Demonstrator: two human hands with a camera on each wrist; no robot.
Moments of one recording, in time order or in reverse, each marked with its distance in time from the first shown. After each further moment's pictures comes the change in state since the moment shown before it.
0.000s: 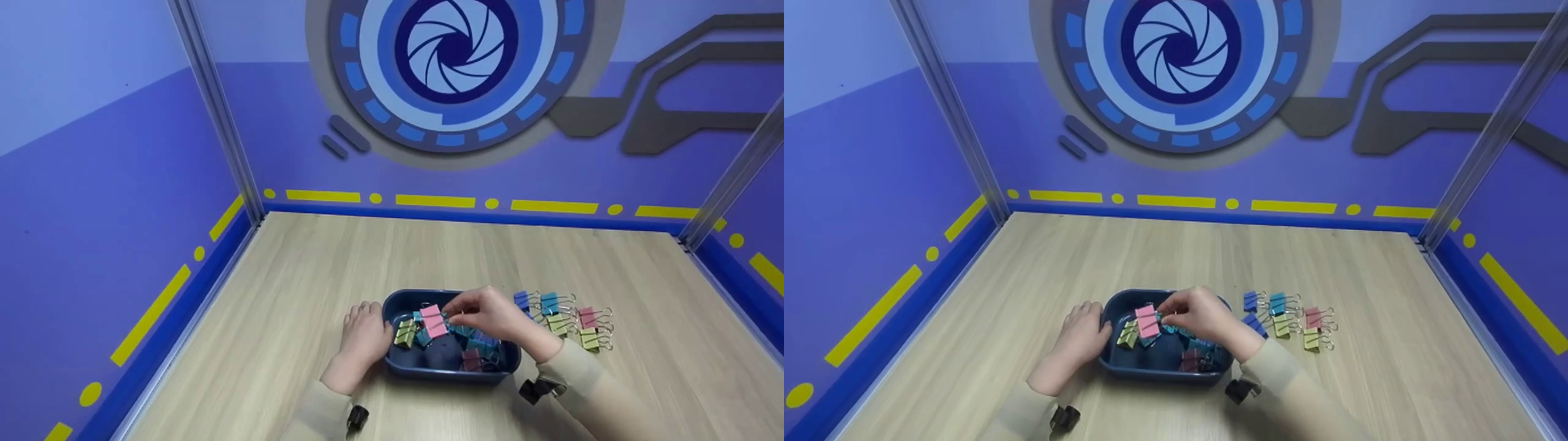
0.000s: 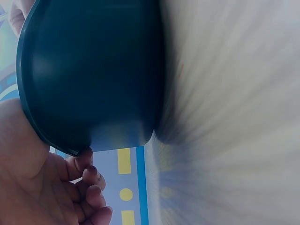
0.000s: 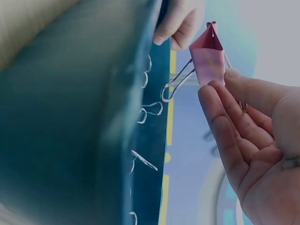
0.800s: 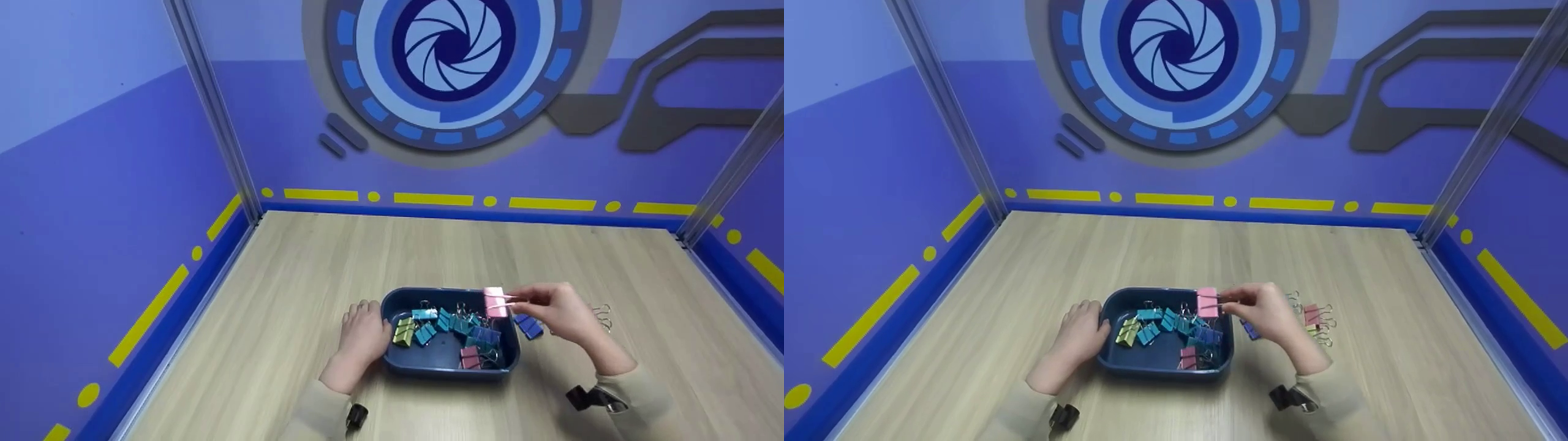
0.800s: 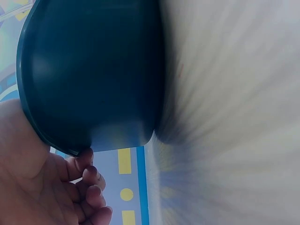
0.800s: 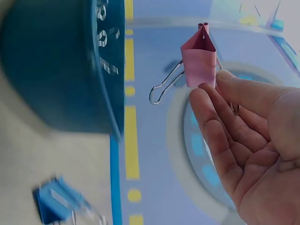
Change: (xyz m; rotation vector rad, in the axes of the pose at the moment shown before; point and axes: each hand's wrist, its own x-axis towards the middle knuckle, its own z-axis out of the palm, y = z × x) left_hand -0.001 0.001 -0.001 0.005 -0.018 -0.003; right_hand -0.068 0.023 -0.062 0.010 0.235 0.227
